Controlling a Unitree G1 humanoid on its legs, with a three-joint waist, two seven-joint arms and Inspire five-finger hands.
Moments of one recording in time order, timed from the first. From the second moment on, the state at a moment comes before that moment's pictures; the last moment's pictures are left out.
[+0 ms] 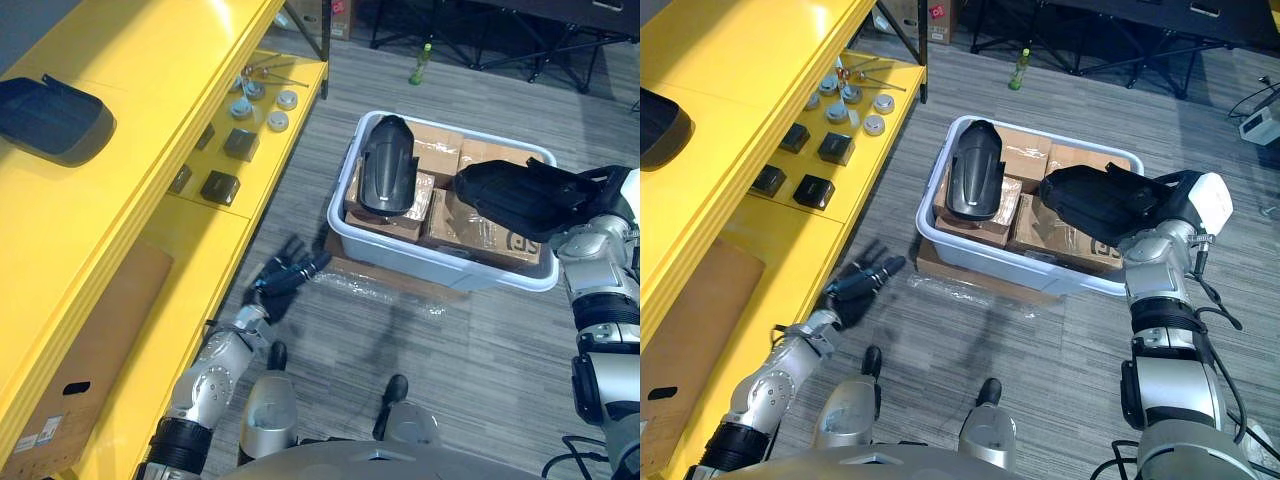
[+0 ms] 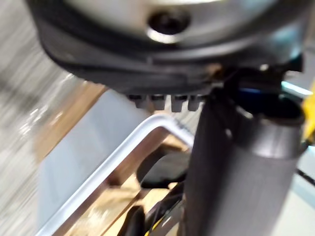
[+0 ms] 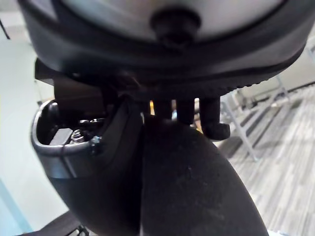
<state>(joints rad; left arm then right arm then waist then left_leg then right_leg) 0.03 0.24 -0.20 0.07 -1.00 0.40 -0.09 -0.61 -0.68 -0.07 0.78 -0.27 0.21 -0.47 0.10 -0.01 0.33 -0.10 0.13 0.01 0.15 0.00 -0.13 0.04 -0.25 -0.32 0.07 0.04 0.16</state>
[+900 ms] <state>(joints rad) -0.13 0.20 -0.46 0.17 -1.72 0.45 -0.05 -0.52 -0.65 -0.04 0.42 -0.51 -0.26 -0.78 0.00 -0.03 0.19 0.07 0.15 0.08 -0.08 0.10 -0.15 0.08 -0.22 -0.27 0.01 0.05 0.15</state>
